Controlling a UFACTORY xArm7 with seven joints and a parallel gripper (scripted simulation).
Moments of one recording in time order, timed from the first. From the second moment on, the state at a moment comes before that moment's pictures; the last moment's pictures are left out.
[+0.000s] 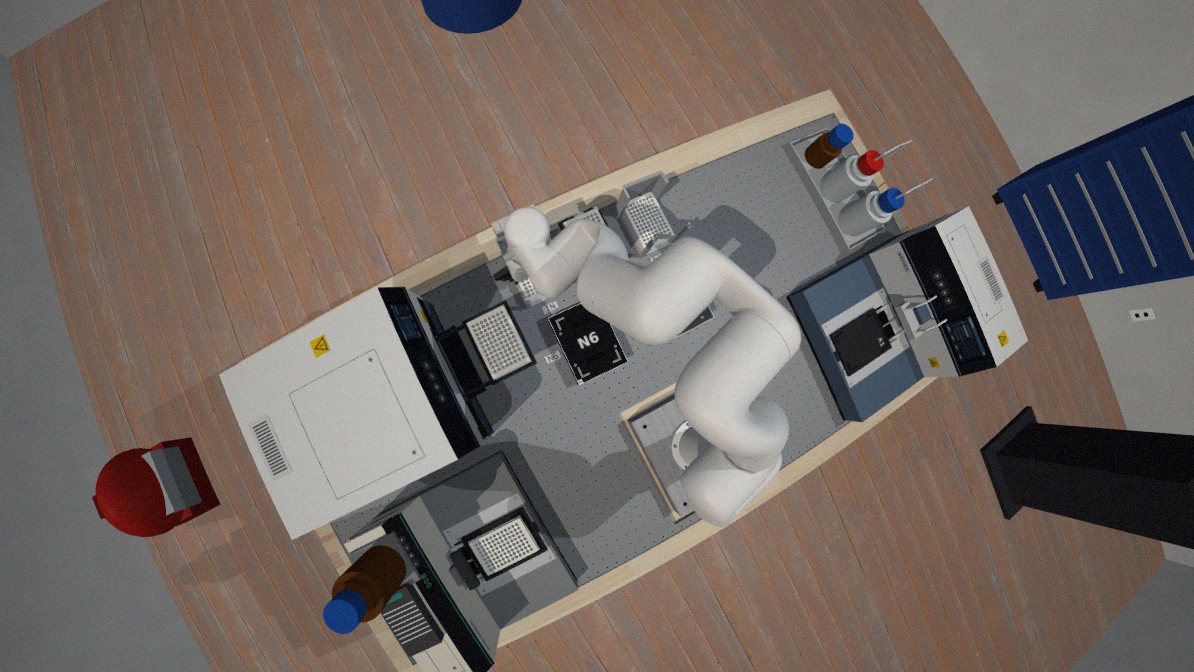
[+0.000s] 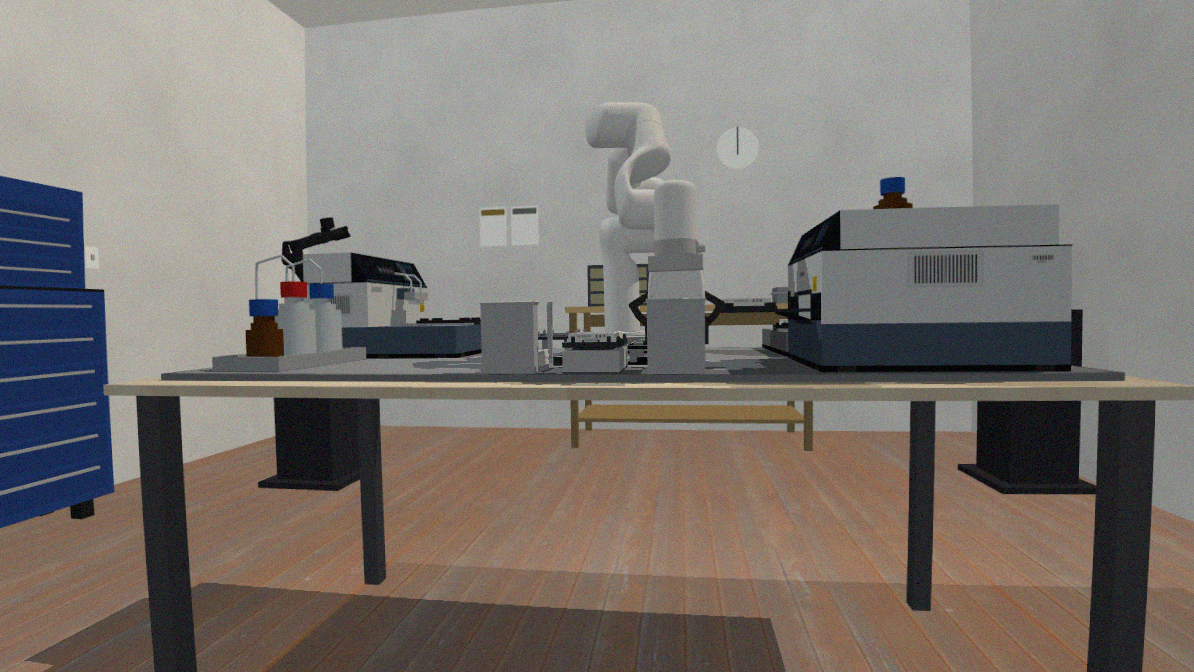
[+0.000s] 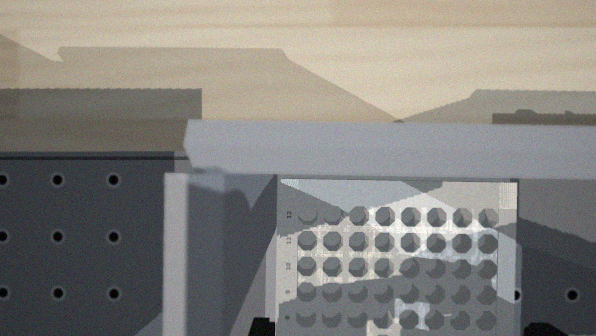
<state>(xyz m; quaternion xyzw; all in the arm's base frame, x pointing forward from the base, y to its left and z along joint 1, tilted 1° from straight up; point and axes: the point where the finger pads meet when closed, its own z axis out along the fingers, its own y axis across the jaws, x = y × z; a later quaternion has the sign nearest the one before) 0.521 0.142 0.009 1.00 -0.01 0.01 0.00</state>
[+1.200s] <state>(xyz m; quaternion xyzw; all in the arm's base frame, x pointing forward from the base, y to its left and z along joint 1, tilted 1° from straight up) 0.521 0.142 0.000 1.00 -0.01 0.01 0.00</state>
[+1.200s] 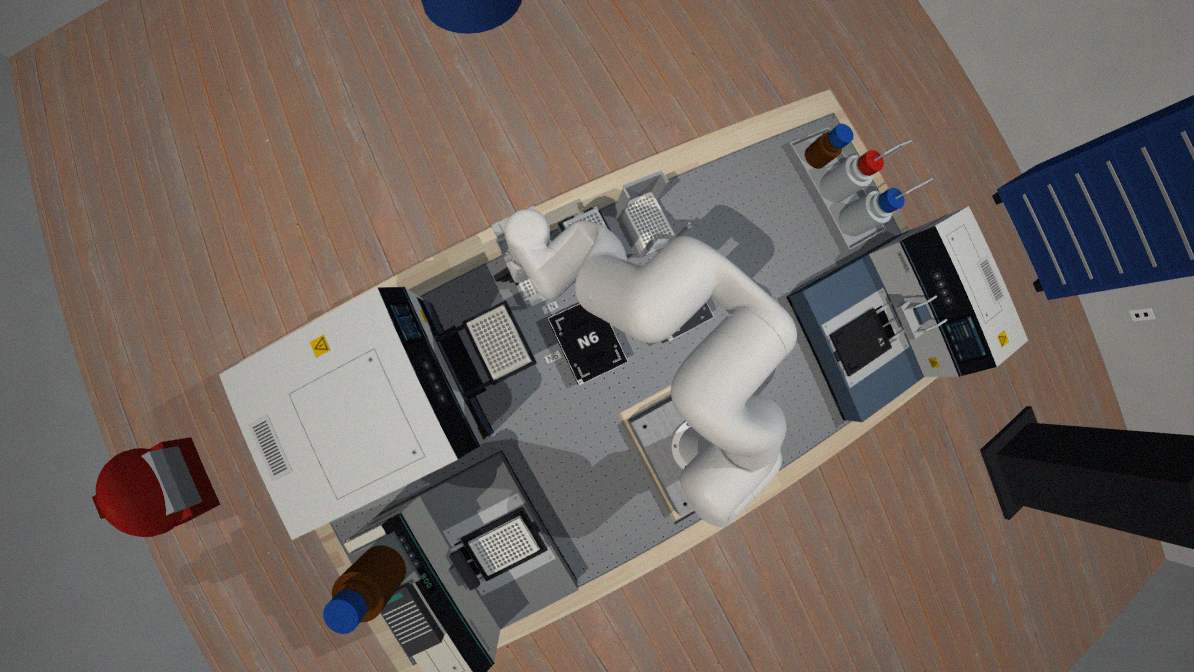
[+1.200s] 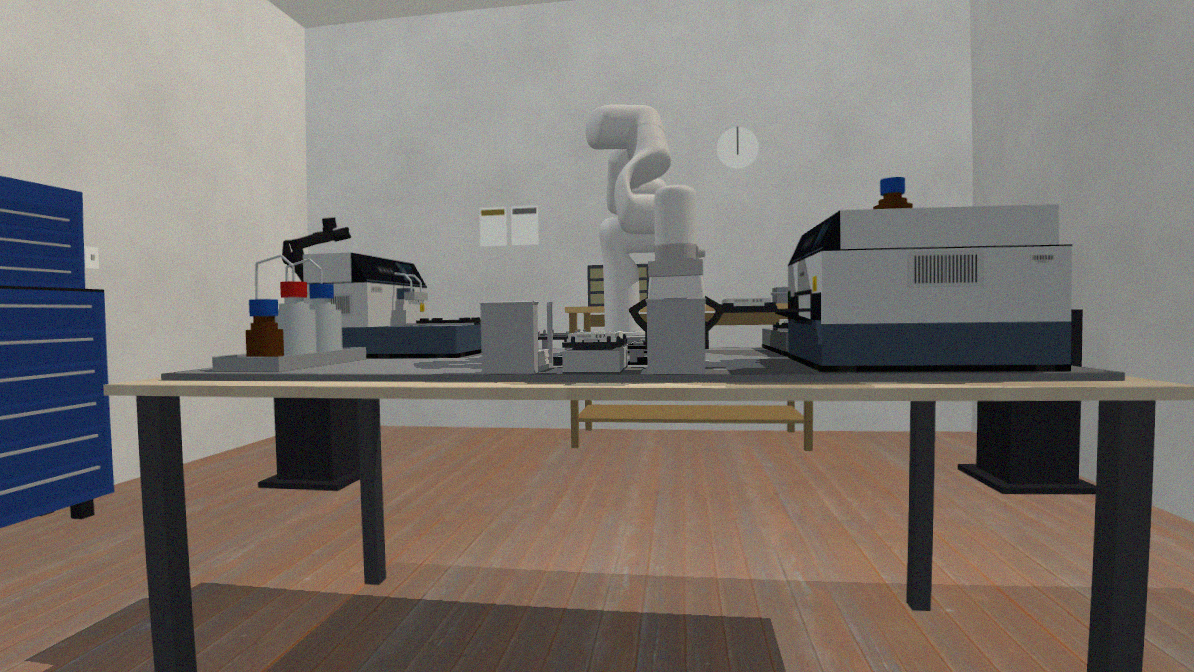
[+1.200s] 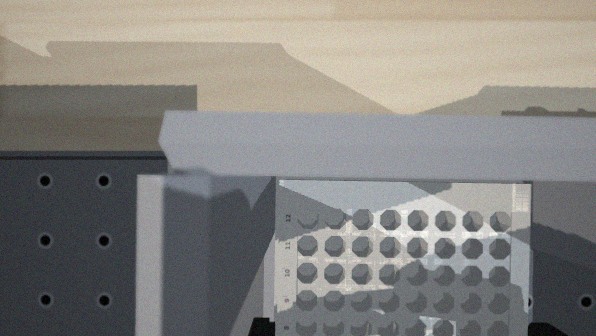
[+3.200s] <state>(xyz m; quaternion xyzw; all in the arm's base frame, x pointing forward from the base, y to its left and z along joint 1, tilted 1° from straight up) 0.521 0.142 0.000 1.00 -0.01 0.01 0.00</state>
